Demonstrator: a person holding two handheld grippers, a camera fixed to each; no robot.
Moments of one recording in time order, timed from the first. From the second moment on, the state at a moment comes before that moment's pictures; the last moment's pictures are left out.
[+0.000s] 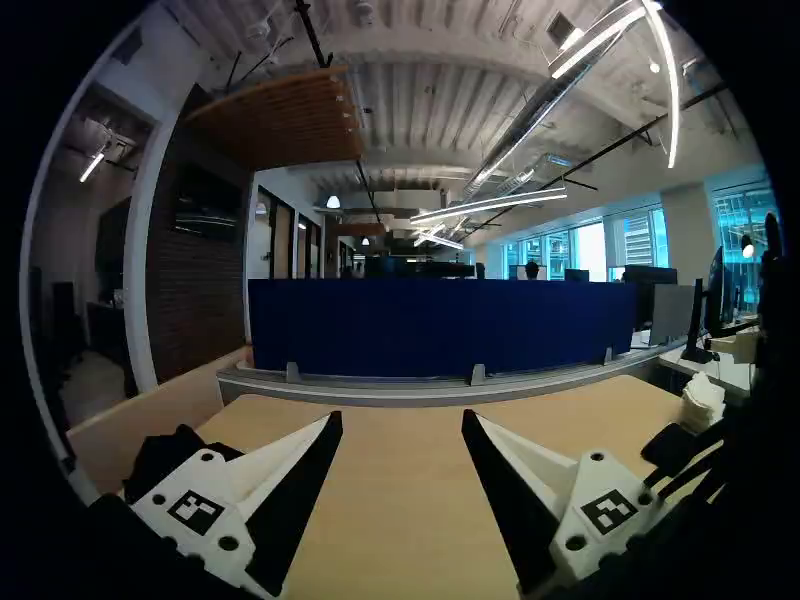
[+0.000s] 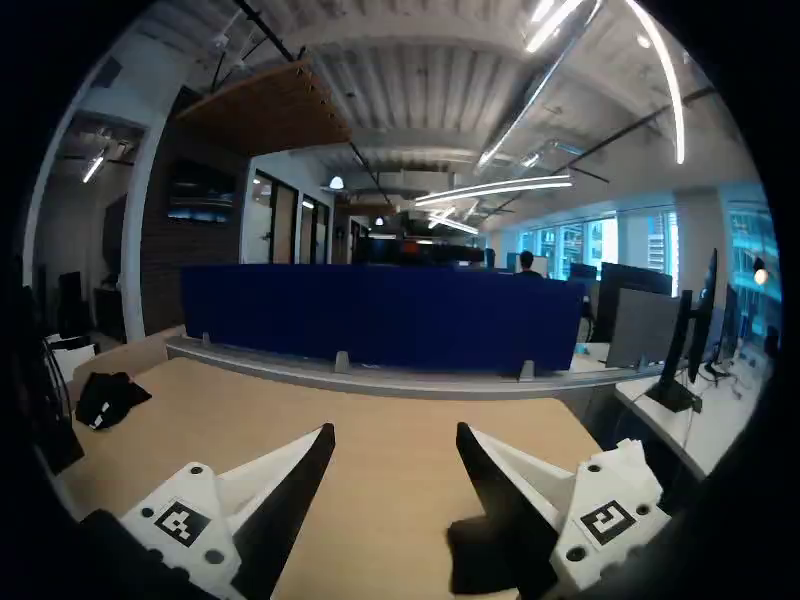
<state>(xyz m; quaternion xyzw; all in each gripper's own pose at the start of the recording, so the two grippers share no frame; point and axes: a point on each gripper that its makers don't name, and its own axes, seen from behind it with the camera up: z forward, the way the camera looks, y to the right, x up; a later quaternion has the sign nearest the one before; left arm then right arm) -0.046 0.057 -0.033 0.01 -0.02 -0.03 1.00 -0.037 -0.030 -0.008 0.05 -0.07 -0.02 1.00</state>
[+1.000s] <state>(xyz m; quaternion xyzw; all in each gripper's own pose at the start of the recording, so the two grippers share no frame) -0.131 0.031 0.005 0.03 0.02 -0.02 1.00 -0.018 -0.083 0.026 0.04 -0.07 0.05 1.00</state>
